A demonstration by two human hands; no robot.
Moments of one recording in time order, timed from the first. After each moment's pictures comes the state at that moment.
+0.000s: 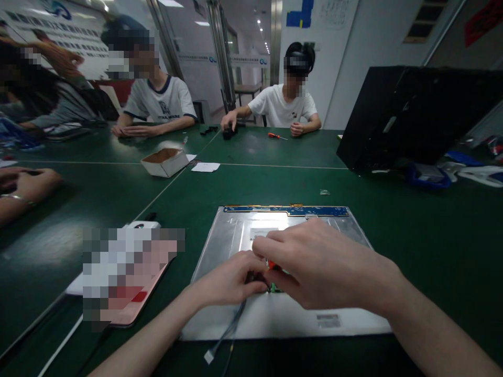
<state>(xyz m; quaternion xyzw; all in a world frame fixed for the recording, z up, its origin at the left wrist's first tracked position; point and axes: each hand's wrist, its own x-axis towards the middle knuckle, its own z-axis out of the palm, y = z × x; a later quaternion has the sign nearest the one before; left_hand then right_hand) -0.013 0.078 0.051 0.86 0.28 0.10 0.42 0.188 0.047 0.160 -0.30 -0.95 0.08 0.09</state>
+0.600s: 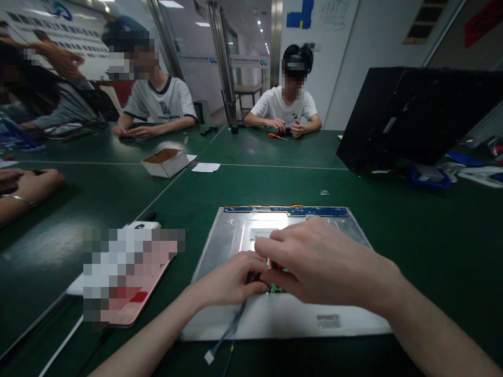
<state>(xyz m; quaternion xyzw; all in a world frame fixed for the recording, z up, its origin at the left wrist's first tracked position) -0.012 0.077 0.057 0.87 0.28 0.09 0.41 0.188 0.046 0.161 -0.31 -0.94 0.07 0.07</state>
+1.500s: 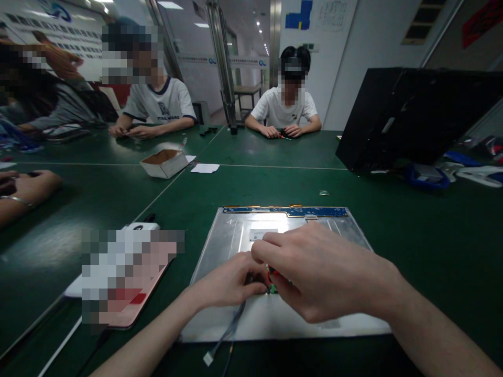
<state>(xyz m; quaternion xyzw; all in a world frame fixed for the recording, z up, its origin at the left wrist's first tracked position) -0.012 0.077 0.053 0.86 0.28 0.09 0.42 0.188 0.044 0.166 -0.29 -0.95 0.11 0.07</state>
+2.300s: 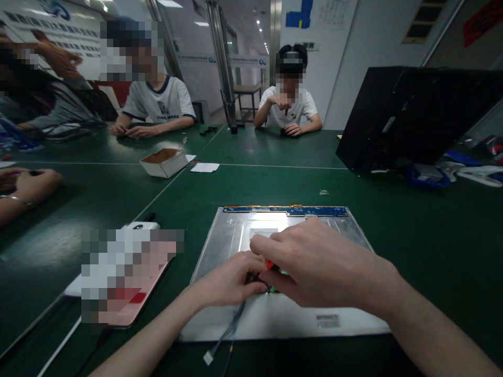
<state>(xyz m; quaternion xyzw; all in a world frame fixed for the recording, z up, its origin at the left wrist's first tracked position) -0.011 0.076 0.056 0.86 0.29 0.09 0.41 0.187 0.045 0.159 -0.31 -0.94 0.07 0.09</state>
